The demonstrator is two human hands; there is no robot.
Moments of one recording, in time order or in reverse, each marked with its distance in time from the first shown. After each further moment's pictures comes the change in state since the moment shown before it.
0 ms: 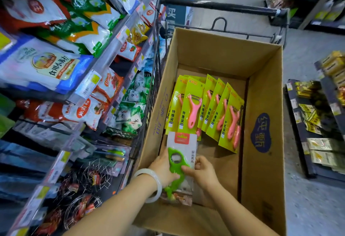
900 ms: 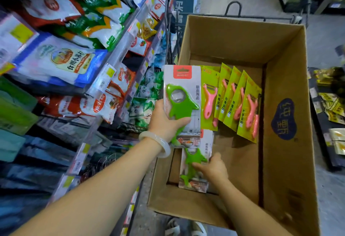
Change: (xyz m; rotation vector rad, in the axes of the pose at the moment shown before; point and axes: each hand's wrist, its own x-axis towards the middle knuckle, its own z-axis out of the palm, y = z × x) left_hand -0.017 0.032 -0.077 -0.721 0.429 0.269; right_hand 0.019 0.034 0.023 -0.606 0.192 0.155
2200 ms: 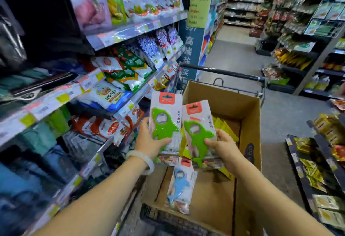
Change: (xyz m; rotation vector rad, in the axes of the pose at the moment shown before) left_hand -0.115 0.061 -0.030 -0.020 0.181 0.220; right_hand -0.133 -0.082 -0.167 0.696 -0.183 -0.595
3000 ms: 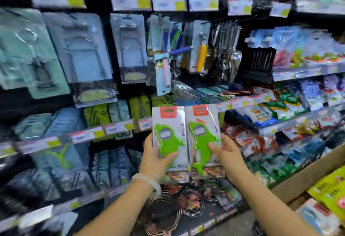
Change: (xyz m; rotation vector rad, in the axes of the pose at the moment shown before) left_hand -0.396 0.033 -0.216 -0.035 0.855 0.066; right_hand -0.287 0.006 0.250 -0.045 -0.844 -0.211
